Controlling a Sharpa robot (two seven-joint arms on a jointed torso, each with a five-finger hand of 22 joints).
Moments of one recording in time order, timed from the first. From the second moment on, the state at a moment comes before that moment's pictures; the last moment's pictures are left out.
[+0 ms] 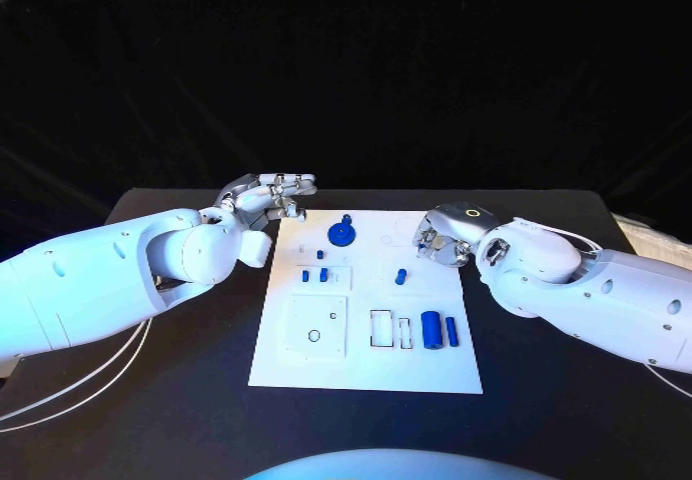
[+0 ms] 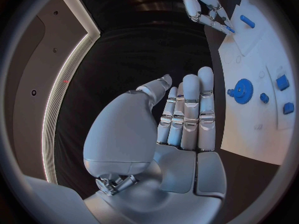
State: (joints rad) left arm 1.21 -0.86 -0.02 1.49 0.10 -0.28 0.25; left_hand 1.35 -0.16 0.48 -0.01 0.07 1.04 0.19 0.09 0.07 1.13 0.11 0.13 0.08 1.22 0.03 0.91 0.52 0.17 1.21 0.12 0.54 0.94; right arm 1.15 -0.78 -0.02 1.48 -1.76 -0.28 -0.22; right_hand 1.37 -0.03 0.41 -0.05 0.05 1.17 0.11 0.09 0.08 1.24 0.05 0.07 0.07 1.46 -0.02 1.22 1.12 0.14 1.32 0.08 1.19 0.93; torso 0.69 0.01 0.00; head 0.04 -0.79
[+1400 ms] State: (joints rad) left arm 1.21 -0.85 -0.02 1.50 0.09 -0.29 0.25; left_hand 1.35 -0.16 0.48 -0.01 0.07 1.04 0.19 0.09 0.07 1.13 0.12 0.14 0.08 1.22 0.02 0.91 0.52 0.17 1.21 0.12 0.53 0.94; right arm 1.04 -0.64 -0.02 1.64 -1.65 -0.33 -0.17; right_hand 1.37 -0.04 0.45 -0.07 0.05 1.16 0.12 0.09 0.08 1.25 0.06 0.07 0.06 1.46 -0.02 1.22 1.12 0.14 1.32 0.08 1.20 0.93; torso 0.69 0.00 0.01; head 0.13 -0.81
